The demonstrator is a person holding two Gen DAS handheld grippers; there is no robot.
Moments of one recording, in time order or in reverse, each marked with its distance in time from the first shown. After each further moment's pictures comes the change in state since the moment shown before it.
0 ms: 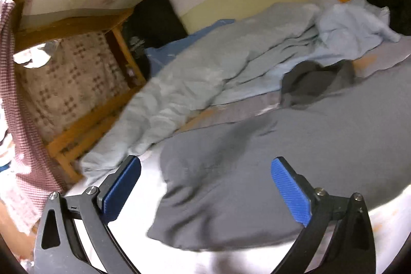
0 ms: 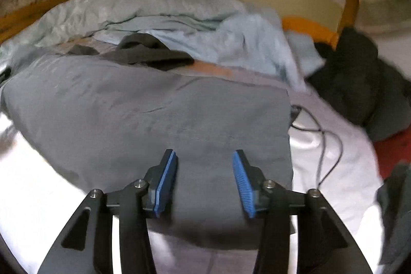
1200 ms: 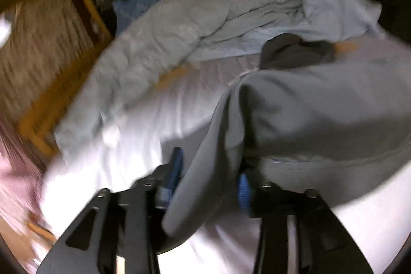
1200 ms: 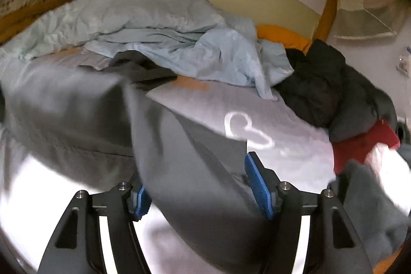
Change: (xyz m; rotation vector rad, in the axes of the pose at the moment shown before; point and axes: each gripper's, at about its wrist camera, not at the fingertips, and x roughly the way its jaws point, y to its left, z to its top) left arm 0.030 0.025 0.042 0.067 0.319 -0.167; right arm -0.086 0.013 0.041 -0.057 0.028 -0.189
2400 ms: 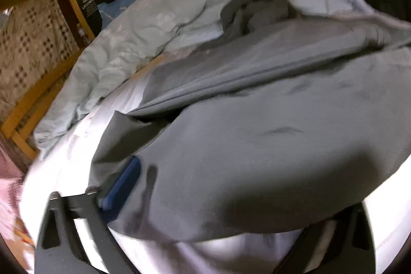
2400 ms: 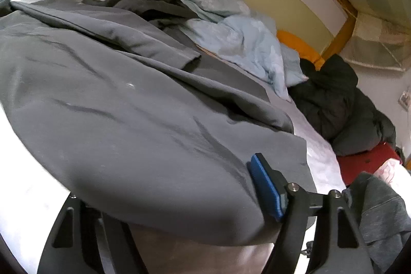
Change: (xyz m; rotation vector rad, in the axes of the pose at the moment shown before) left arm 0.046 -0.028 -0.080 -0.024 -0.079 -0.113; right arm 0.067 0.080 -0.067 -0.157 0.014 -0.094
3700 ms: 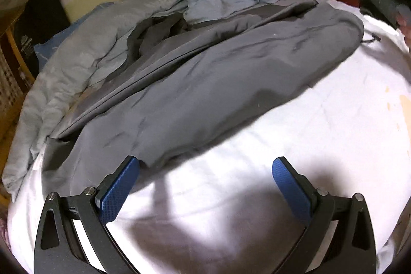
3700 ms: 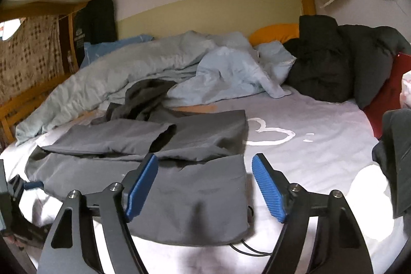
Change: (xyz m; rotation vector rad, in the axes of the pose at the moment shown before) left arm -0.090 -0.089 -0.028 0.273 -0.078 -0.289; right arm -0.049 -0.154 -0.026 0.546 -0.252 0.334
